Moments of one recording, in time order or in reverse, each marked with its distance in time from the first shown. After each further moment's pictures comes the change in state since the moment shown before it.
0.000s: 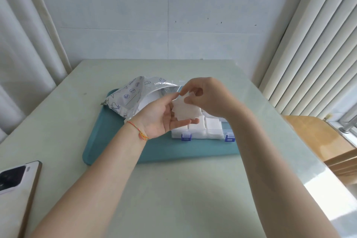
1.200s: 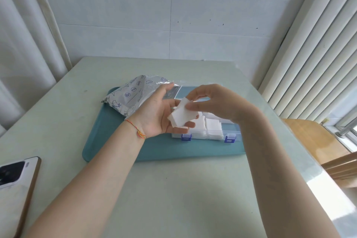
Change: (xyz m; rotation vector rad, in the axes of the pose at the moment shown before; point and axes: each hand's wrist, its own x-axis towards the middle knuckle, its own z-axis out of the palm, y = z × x) left_hand -0.004 0.006 -0.008 0.132 -0.091 -0.057; right_hand -0.011 0.004 -0.011 0.192 -0.205 0.125
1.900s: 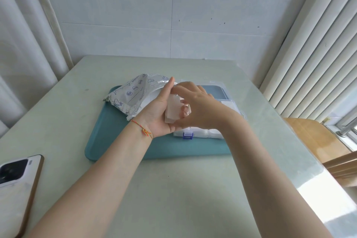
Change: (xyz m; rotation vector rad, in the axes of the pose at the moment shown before) left_hand 0.009 -0.008 0.005 -0.200 0.138 0.117; right_hand 0.006 -0.012 0.039 -0.446 0.002 -0.156
